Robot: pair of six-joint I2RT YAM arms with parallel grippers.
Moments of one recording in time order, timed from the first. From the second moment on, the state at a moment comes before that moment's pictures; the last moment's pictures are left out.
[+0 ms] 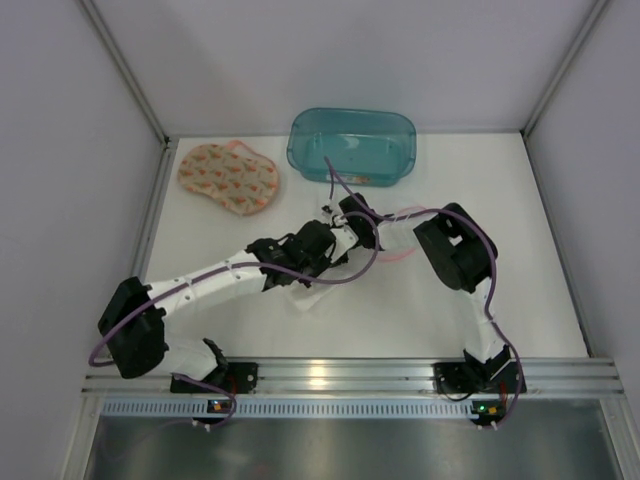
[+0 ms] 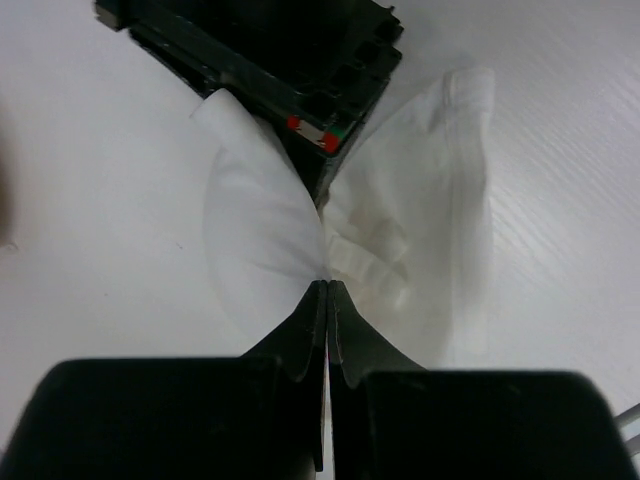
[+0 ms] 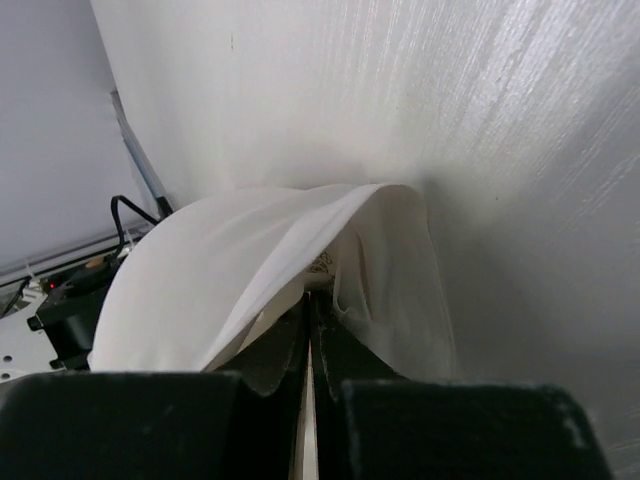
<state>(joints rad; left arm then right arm) -0.89 1.37 1.00 -0.56 -0.23 0.13 0.67 2.14 1.24 0.05 -0.76 0.78</state>
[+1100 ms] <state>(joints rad) -1.01 1.36 0.91 -0.52 -0.11 0.08 0.63 2.03 1.36 -0.43 -0.62 0.42</state>
